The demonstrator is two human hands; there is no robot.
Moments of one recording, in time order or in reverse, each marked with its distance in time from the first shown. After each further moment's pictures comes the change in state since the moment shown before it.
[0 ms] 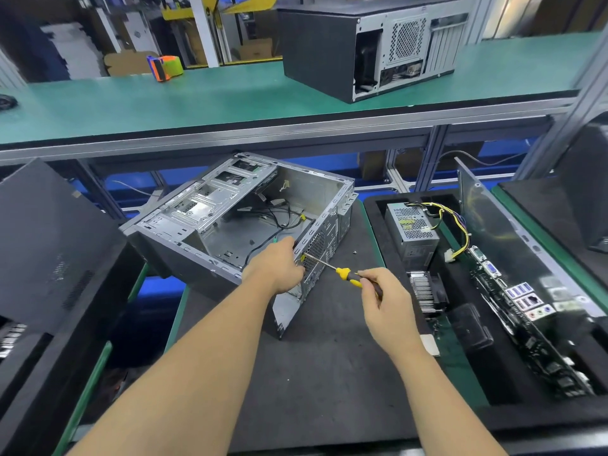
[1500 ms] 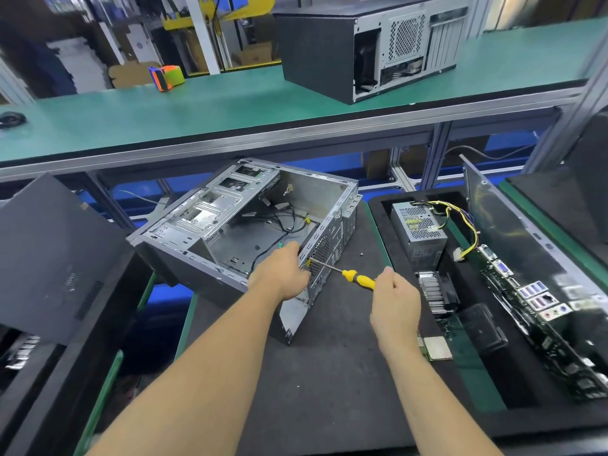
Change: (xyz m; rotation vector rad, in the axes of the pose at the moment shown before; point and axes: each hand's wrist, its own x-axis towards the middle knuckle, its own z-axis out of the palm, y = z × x) left_hand -0.001 -0.001 0.002 0.008 0.024 0.001; right_hand 0.012 -0.027 0.021 0.160 0.287 0.525
